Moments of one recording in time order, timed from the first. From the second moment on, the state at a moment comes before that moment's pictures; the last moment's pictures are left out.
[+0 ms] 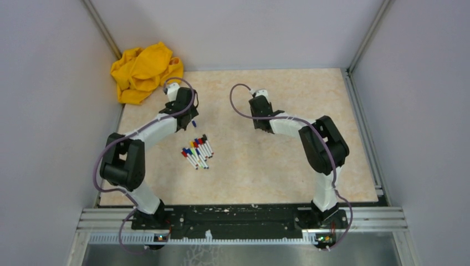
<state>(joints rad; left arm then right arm) -0.36 1.69 1.12 -0.20 -0.56 -0.66 0.56 1.92 1.20 -0.13 0.38 0.20</state>
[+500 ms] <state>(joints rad) -0.36 1.35 0.81 -0.14 -0.57 -0.84 0.74 1.83 1.24 -0.17 0.29 0.15</state>
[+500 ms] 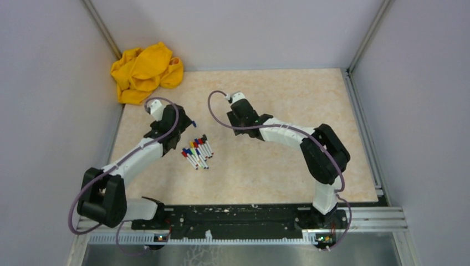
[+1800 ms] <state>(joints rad) -0.36 0.86 0.58 -0.18 -0.69 -1.11 0.95 2.14 1.58 -0.31 0.13 0.21</state>
